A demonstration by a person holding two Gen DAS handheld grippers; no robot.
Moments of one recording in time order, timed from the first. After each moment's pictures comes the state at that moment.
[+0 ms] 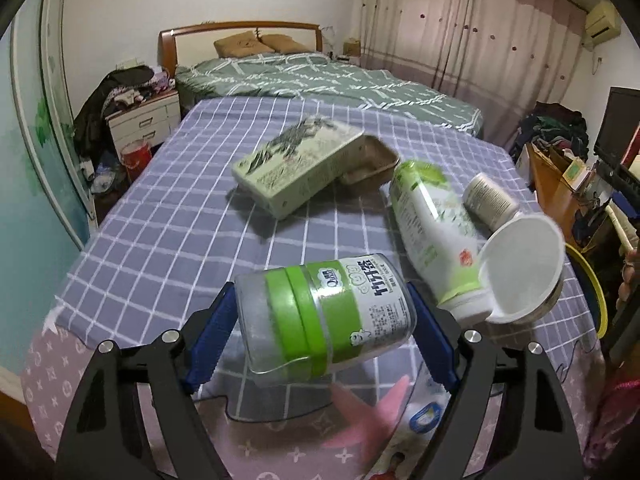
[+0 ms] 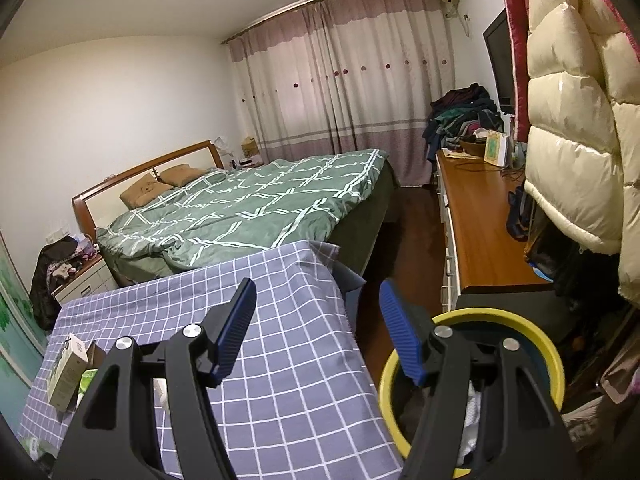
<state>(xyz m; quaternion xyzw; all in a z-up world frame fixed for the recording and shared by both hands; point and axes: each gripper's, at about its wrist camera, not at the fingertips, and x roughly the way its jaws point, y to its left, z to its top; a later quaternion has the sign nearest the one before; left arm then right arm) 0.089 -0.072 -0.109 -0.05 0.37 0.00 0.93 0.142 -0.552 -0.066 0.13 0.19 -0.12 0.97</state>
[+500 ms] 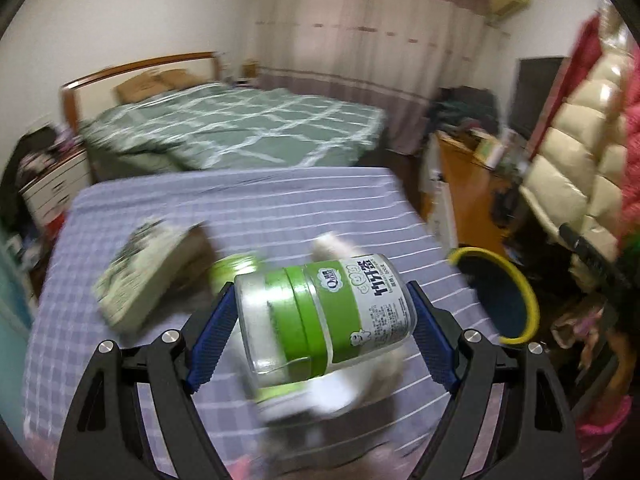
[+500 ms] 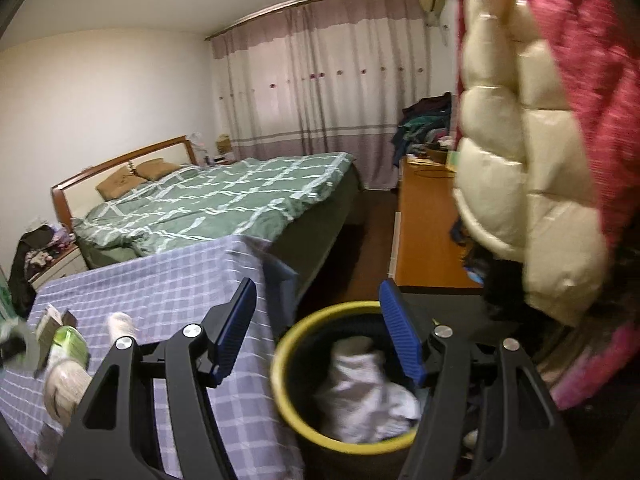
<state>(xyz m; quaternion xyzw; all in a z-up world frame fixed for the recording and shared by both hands) 0.127 -0.183 -0.035 0.00 0.34 -0.18 0.92 0.045 -0.616 -0.058 0.10 0.20 -0.17 0.96</state>
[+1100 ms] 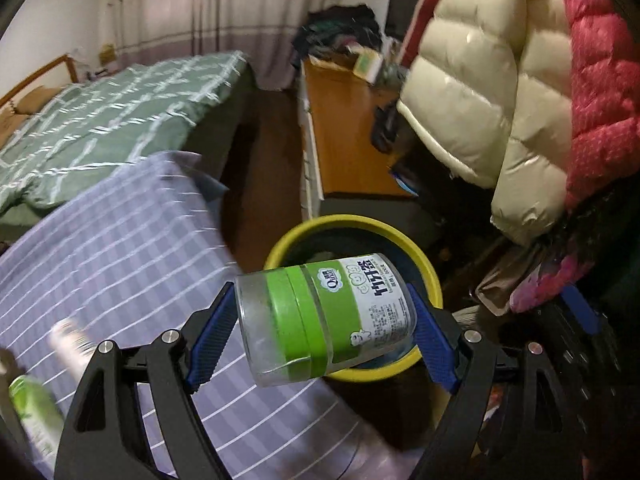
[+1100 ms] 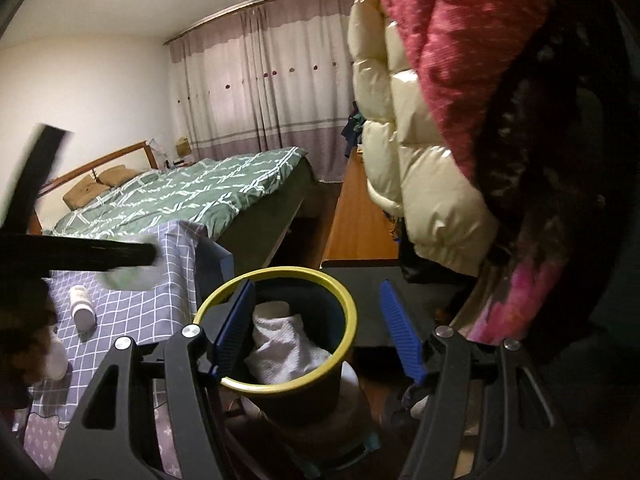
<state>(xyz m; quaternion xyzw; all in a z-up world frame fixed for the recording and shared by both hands) 0.170 -0.454 -0.057 0.11 0.42 -0.37 0.82 -0.056 -0.670 -0.083 0.12 0.20 -0.23 0.94</state>
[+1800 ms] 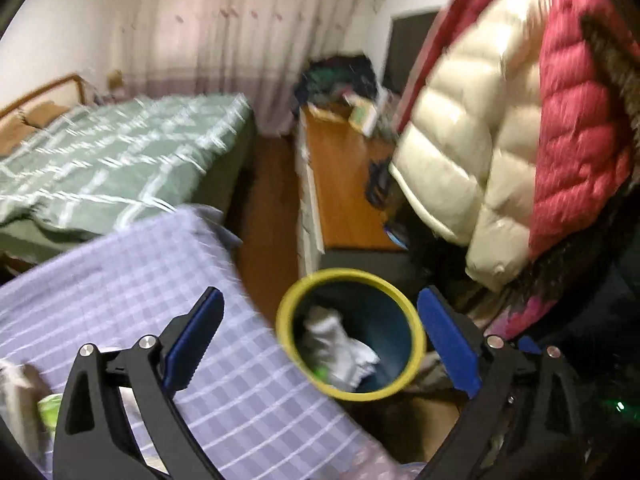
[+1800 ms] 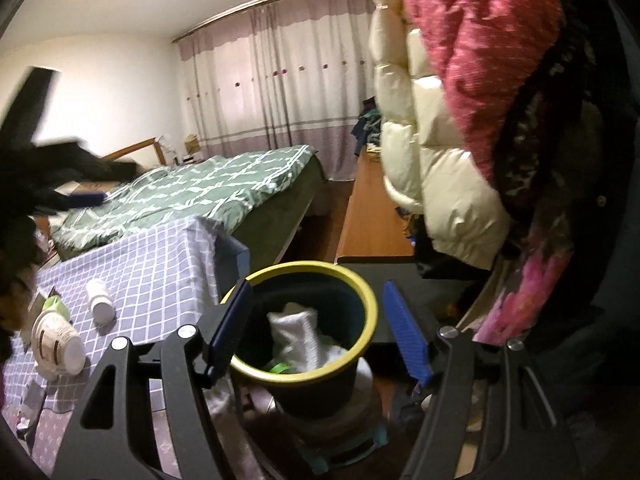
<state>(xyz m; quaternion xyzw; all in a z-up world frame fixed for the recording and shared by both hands) 0.160 -0.361 0.026 0.05 0.33 -0.37 0.87 -0.044 -0.639 -0.077 0.11 0.21 -0.21 0.95</state>
